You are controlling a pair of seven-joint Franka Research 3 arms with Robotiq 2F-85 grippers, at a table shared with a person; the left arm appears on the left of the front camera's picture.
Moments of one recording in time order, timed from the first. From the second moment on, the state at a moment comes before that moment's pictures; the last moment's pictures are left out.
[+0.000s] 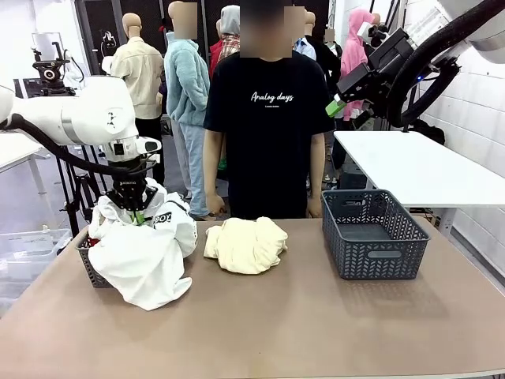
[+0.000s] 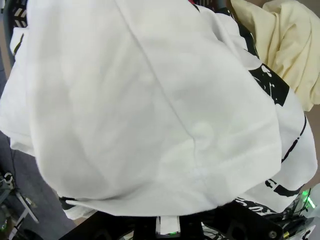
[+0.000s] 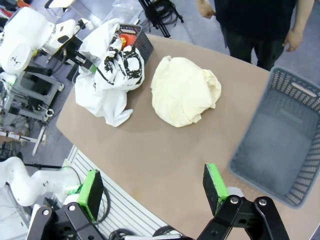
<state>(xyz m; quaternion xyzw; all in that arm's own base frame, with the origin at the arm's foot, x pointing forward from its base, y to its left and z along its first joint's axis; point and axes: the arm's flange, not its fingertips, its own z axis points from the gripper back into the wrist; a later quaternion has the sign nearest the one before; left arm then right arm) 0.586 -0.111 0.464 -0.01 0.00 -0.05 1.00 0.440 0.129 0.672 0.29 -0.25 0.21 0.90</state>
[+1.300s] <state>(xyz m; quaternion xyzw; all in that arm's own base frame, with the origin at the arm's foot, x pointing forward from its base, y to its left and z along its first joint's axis) 0.567 -0.120 0.505 -0.01 -0.04 -0.05 1.00 0.440 0.129 0.672 0.29 -0.25 0.21 0.90</state>
